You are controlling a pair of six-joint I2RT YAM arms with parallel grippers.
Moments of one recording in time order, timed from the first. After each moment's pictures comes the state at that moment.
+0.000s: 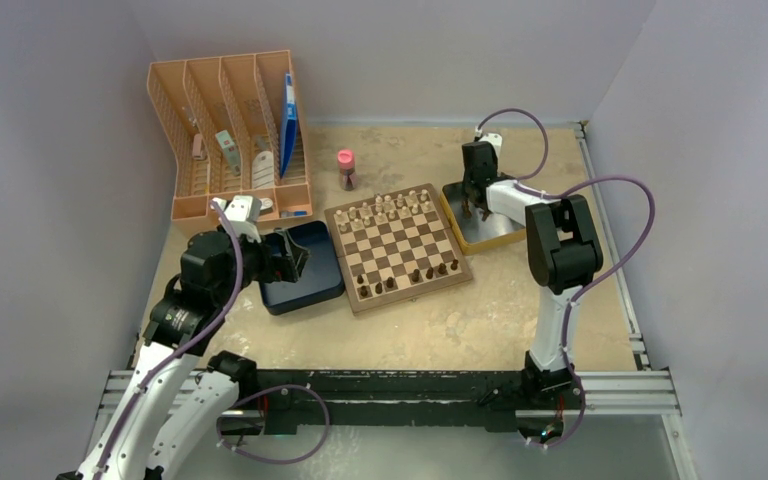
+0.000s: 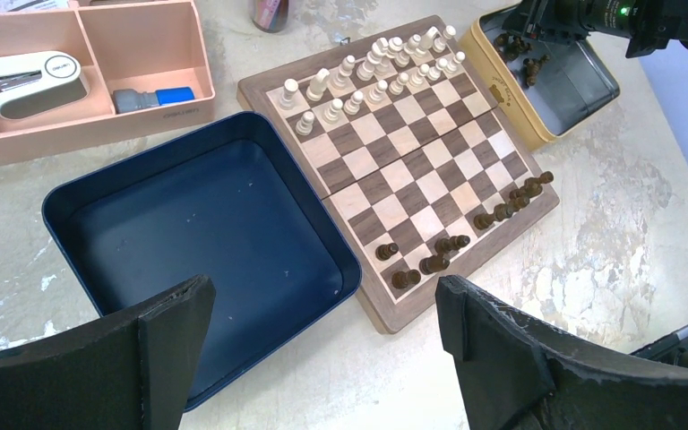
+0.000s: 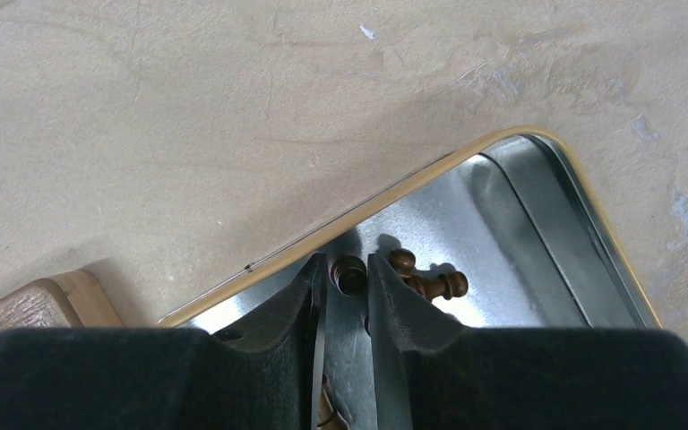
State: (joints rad) left arm -0.33 0.60 0.77 -0.57 0.10 -0.33; right arm 0.26 2.03 1.34 -0.05 0.38 0.29
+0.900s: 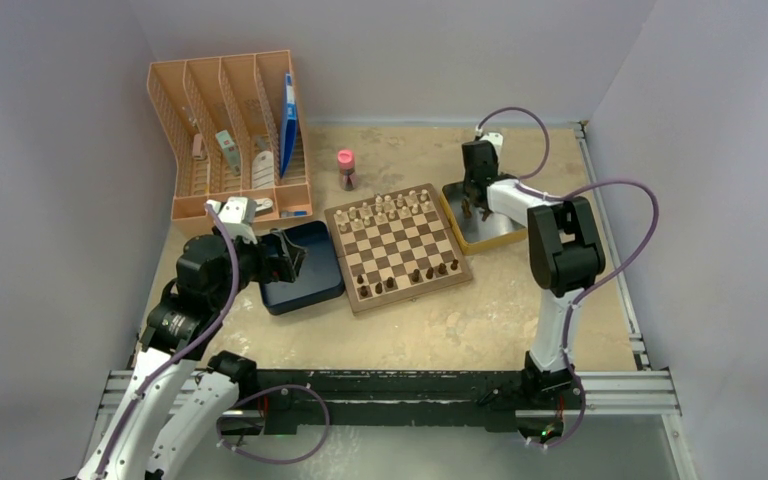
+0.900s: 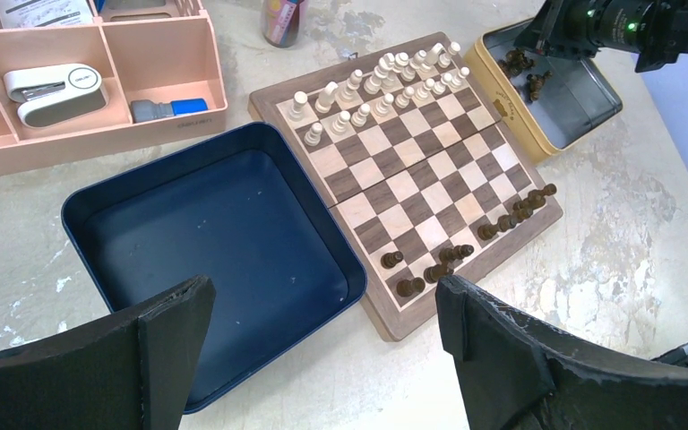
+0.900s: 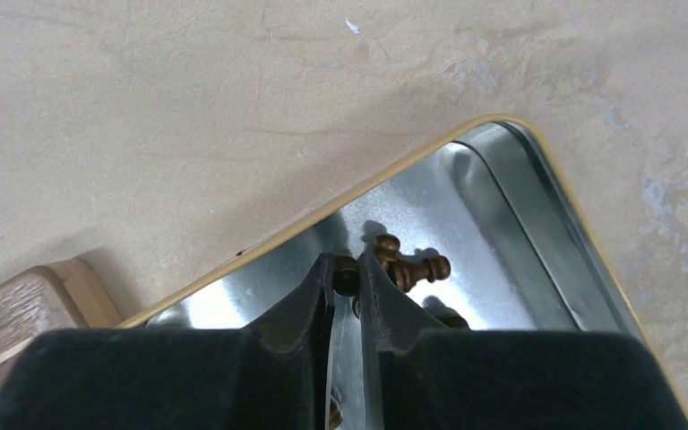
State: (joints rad) left arm -0.33 0.57 0.77 -0.57 0.07 -0.33; right arm 0.27 2.01 1.34 -0.08 0.41 0.29
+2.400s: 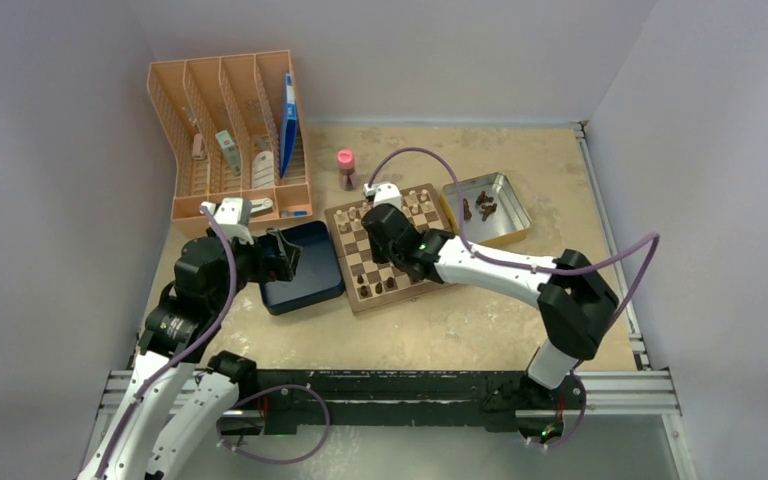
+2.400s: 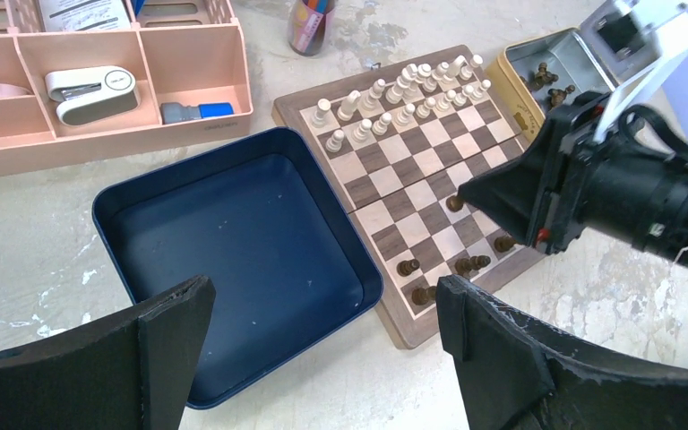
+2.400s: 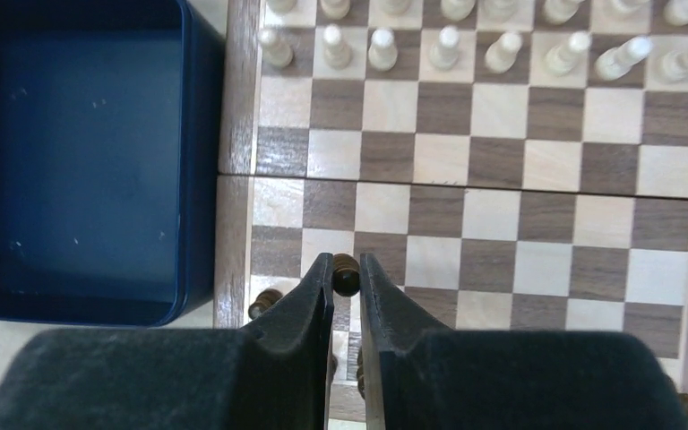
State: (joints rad) left arm -0.33 0.55 0.77 -0.58 0.02 -0.33; right arm 0.94 1.66 1.18 -0.26 0.39 0.47
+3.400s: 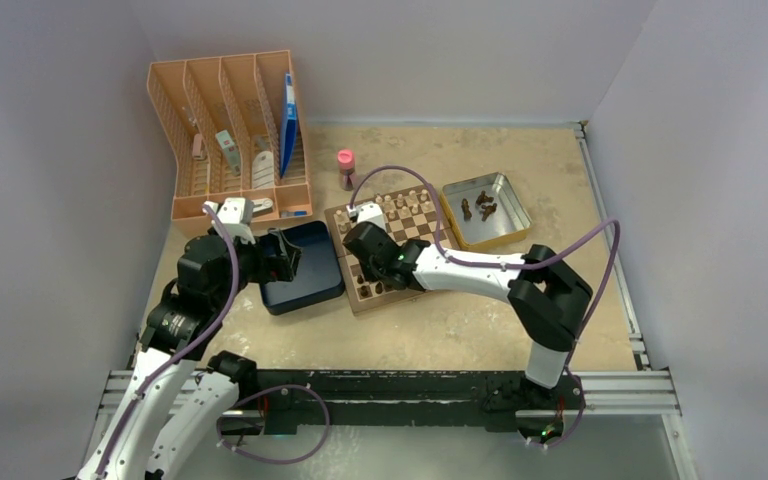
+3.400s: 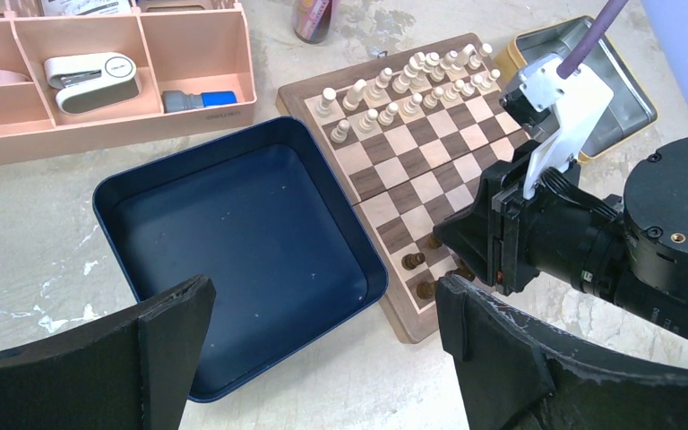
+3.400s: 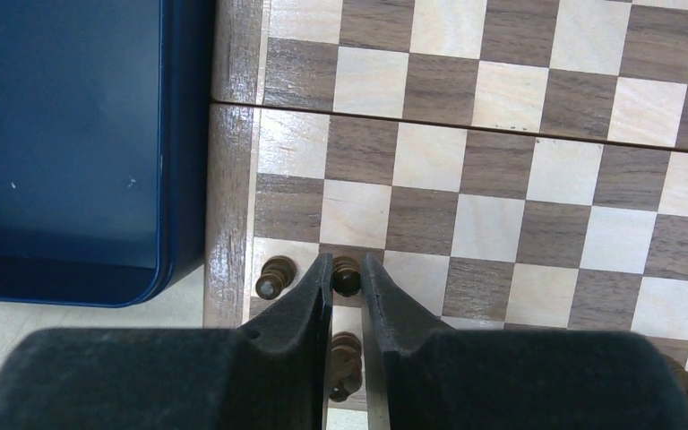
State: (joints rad) left arm -0.33 0.57 0.77 -0.59 0.01 -0.33; right arm 1.02 1.79 1.21 -0.32 0.40 0.50
